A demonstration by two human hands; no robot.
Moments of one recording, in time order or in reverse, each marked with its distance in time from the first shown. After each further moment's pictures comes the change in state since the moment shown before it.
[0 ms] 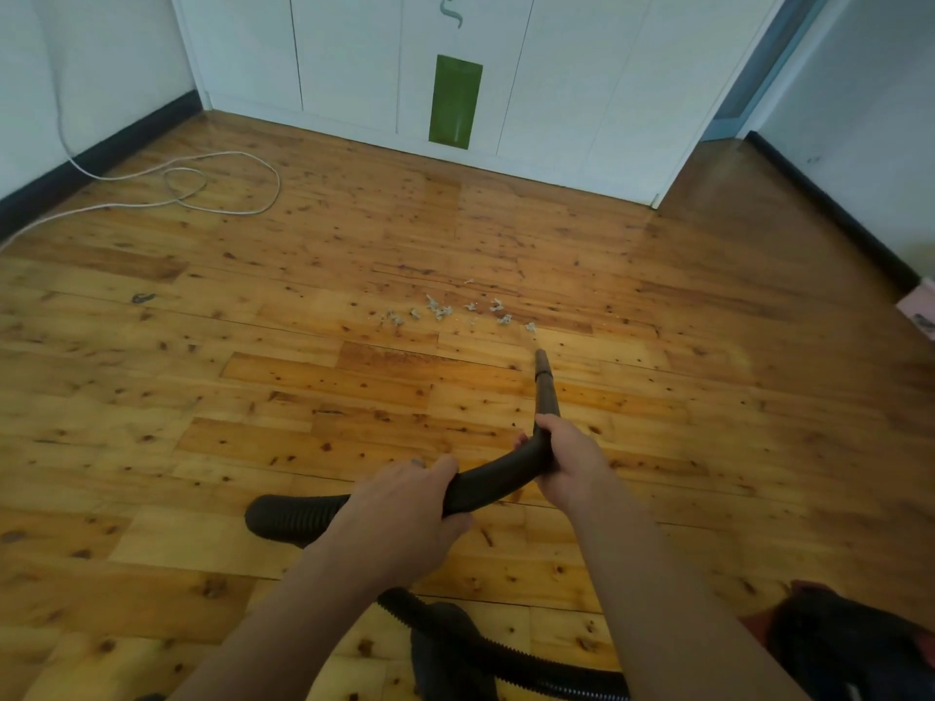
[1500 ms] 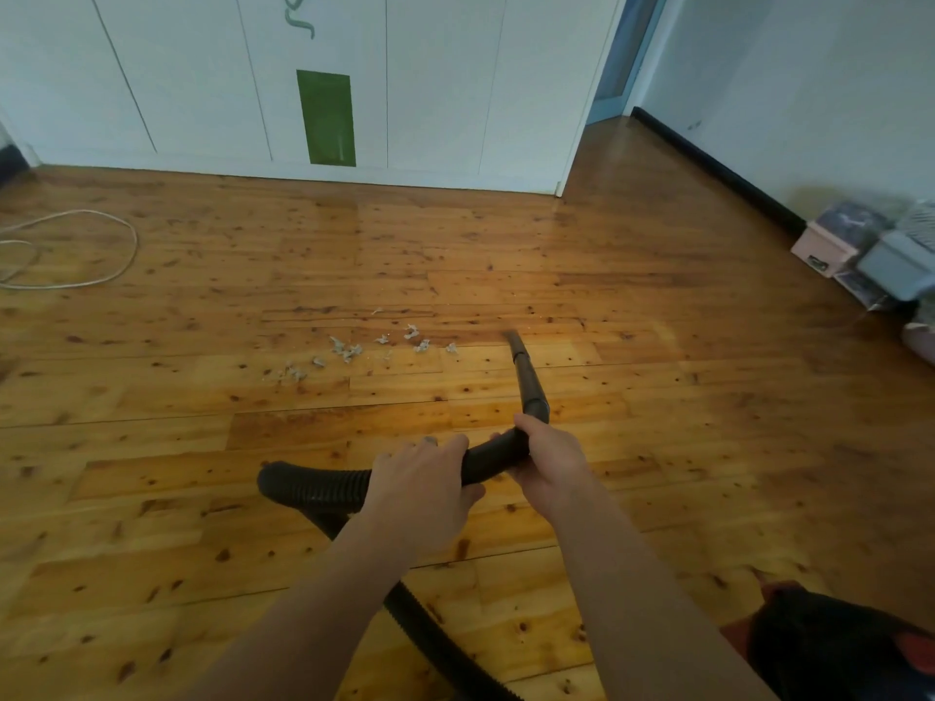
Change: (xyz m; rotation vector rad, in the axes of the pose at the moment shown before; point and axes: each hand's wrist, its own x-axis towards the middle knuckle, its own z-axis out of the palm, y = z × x) left_hand 0.184 0.081 0.014 0.241 0.013 0.094; right_hand 0.082 -0.094 -0.040 0.098 0.021 -0.123
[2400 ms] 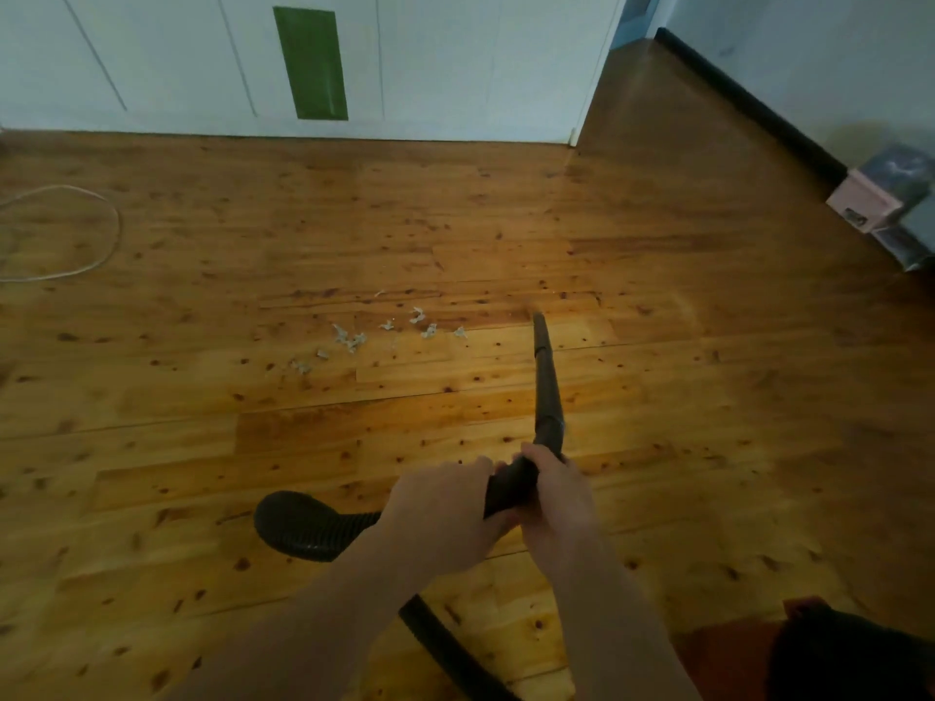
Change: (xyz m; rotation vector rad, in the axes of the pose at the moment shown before) left_hand 0.055 -0.008 -0.029 0.021 -0.153 0.130; right_hand 0.007 -0.010 0.028 0.111 0.064 0.121
